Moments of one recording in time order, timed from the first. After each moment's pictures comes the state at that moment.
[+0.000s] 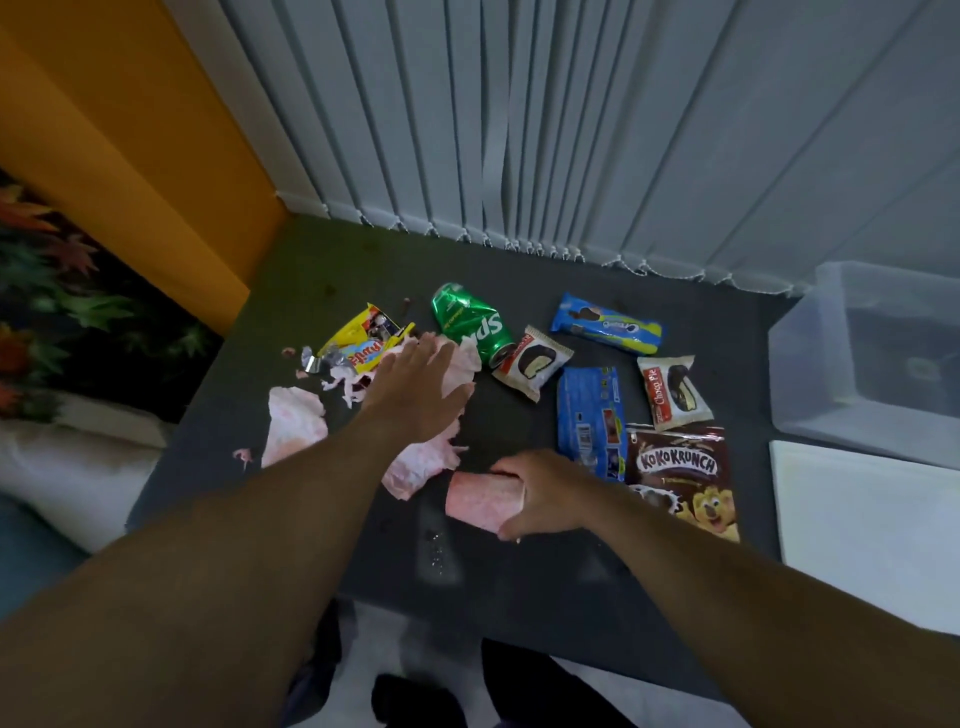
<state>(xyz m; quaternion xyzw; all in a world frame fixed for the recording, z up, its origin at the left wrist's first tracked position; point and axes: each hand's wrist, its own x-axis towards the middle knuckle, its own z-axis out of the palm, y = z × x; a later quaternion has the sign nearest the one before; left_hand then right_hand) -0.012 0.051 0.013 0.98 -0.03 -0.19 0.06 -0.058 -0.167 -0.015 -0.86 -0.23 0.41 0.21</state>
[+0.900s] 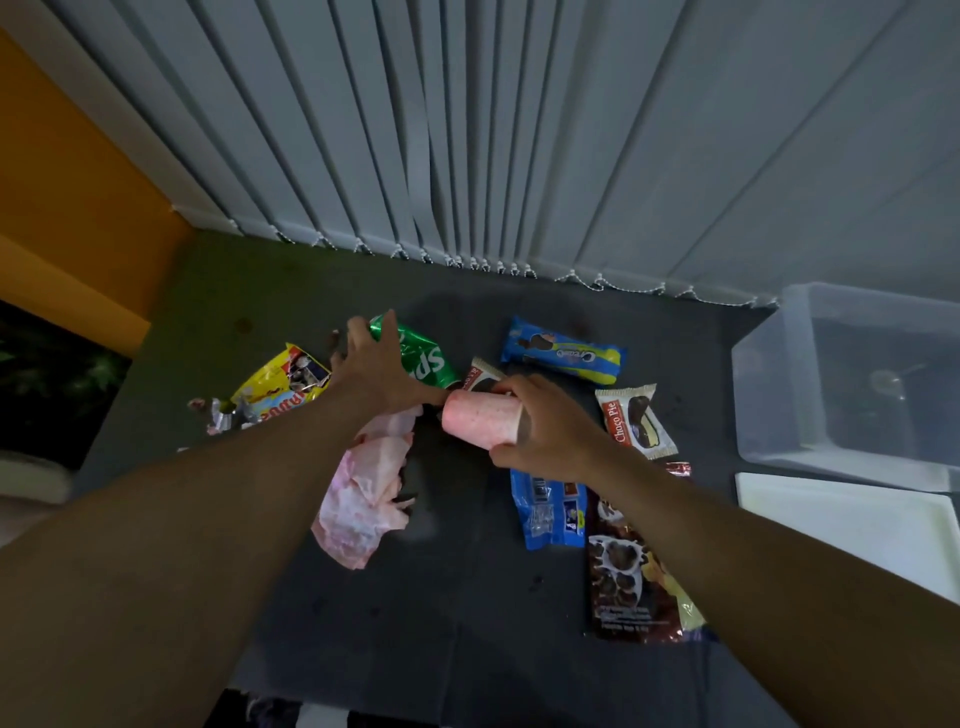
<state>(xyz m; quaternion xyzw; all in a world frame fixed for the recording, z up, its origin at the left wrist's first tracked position) 0.101 0.020 -0.009 0.95 0.11 -0.24 0.13 0.056 -0.217 -0.017 -0.92 -0.16 0.22 0.30</state>
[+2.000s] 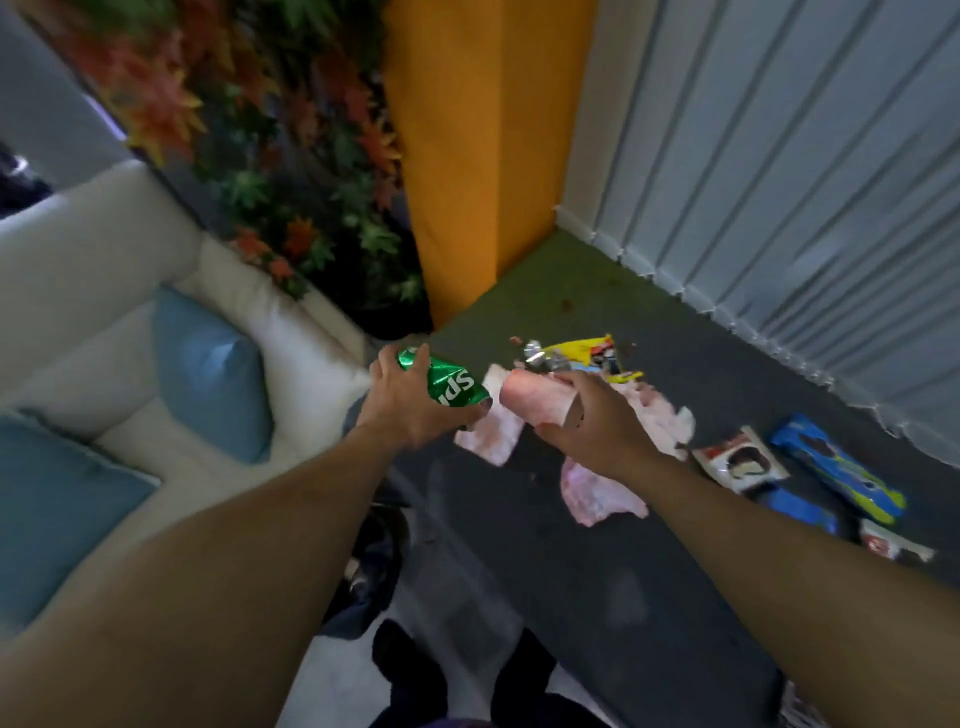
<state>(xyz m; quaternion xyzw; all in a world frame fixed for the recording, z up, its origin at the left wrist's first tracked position) -0.151 0.232 0.062 0.89 0.38 -0.07 0.25 -0.014 0.025 0.031 -0.88 -0.32 0.20 0.29</state>
